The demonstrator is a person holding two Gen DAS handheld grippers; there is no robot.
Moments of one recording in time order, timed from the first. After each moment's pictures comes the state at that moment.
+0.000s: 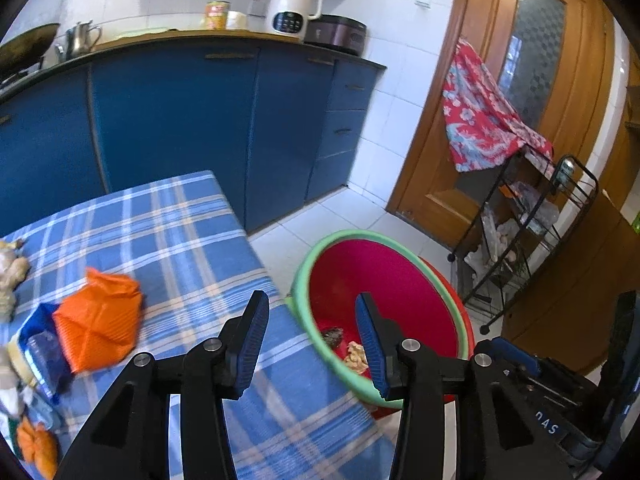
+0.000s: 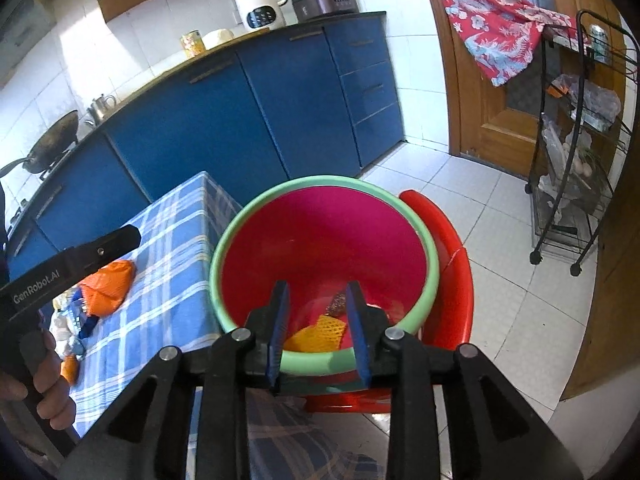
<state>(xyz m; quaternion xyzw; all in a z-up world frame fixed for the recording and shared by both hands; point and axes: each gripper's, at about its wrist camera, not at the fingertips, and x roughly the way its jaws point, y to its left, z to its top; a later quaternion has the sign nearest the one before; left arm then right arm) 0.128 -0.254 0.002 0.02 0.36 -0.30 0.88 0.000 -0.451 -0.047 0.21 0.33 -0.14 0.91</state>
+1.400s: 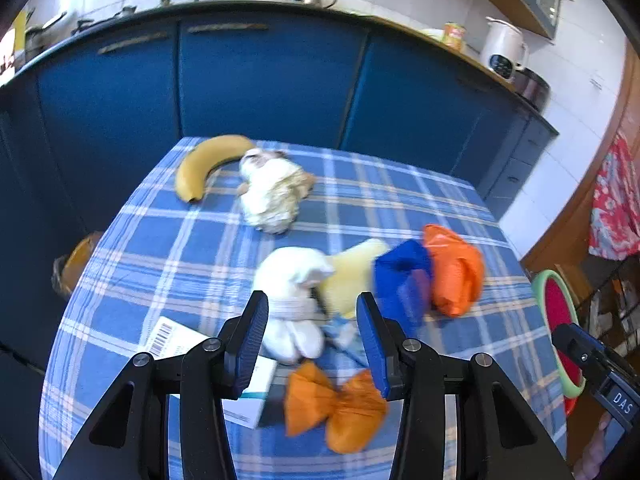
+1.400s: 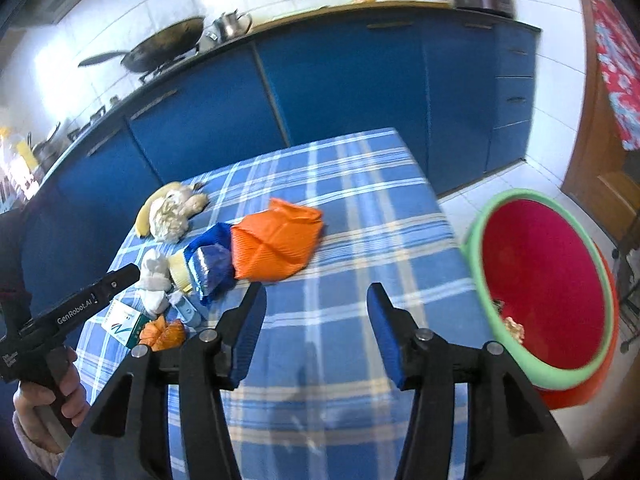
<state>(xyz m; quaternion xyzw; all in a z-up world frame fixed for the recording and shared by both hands) 0.152 0.017 -0.026 -0.08 0.40 -0.03 0.91 0.103 -0.249 -0.025 0.11 0.38 0.05 0.92</state>
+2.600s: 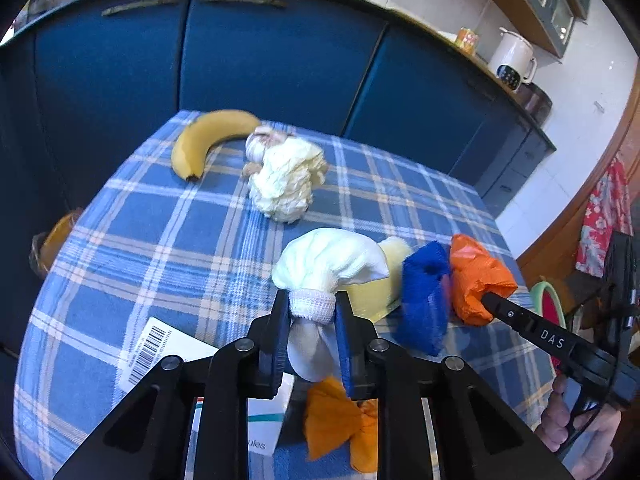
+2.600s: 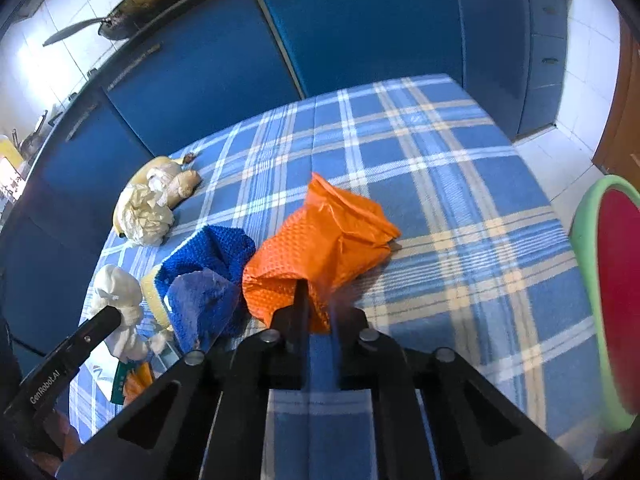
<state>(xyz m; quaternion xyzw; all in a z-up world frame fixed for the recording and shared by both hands) 0.166 0.037 -0.047 -0.13 0.40 -0.06 0.90 0.199 -0.212 -0.076 0.14 0.44 0.07 0.88</state>
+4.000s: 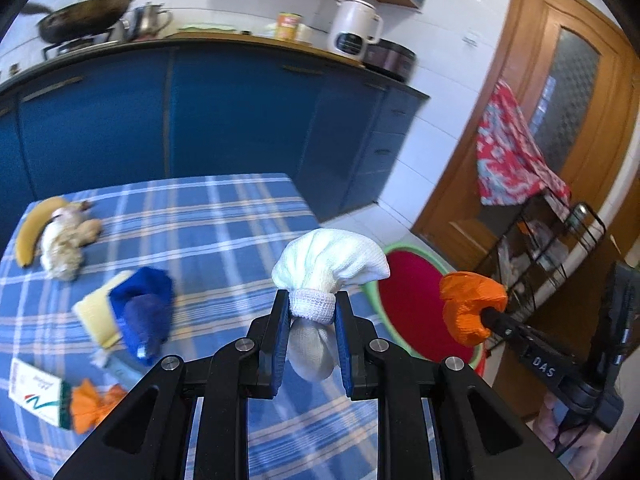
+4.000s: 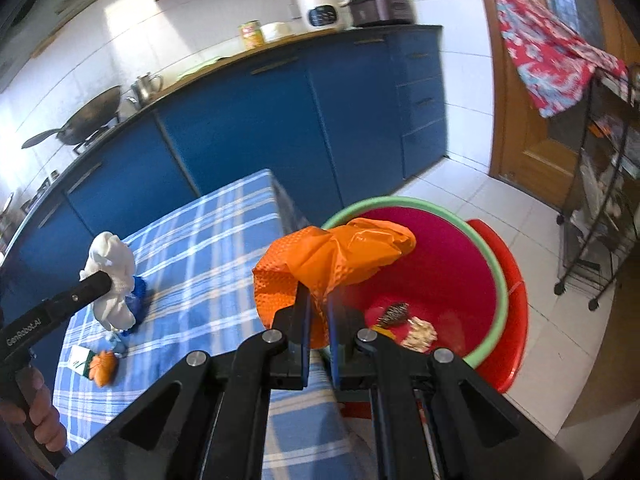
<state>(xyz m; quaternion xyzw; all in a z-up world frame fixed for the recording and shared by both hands) 0.122 -0.160 0.021 -0.04 0.37 -0.26 0.89 0.038 -0.393 -0.011 0.17 0.33 -0.09 0.92</state>
